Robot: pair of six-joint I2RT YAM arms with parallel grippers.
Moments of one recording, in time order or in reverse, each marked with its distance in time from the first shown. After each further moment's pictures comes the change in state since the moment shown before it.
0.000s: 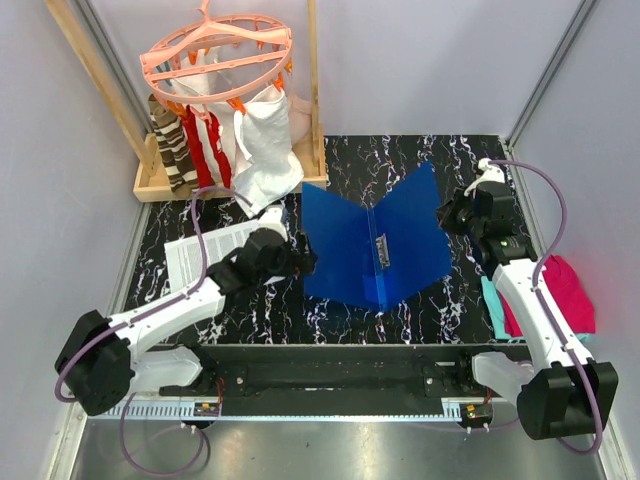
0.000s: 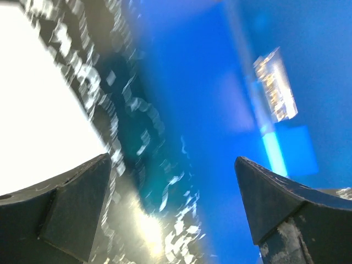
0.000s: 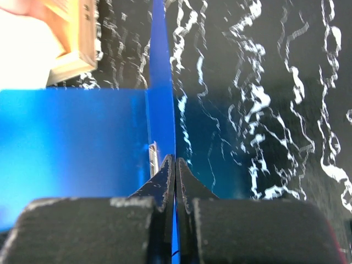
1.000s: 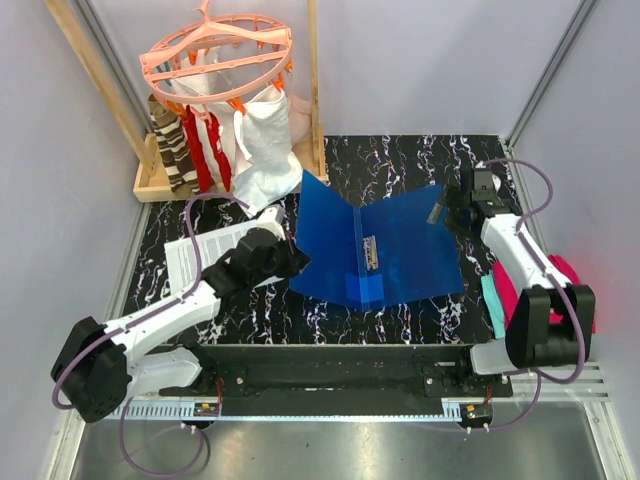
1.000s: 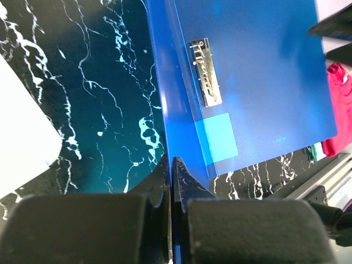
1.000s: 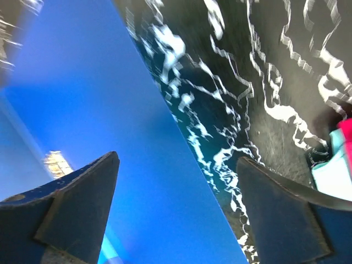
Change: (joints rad) left arm 0.034 -0.076 -0.089 0.074 0.177 -0.125; right arm -0.066 0.382 0.153 -0.276 0.174 0.113
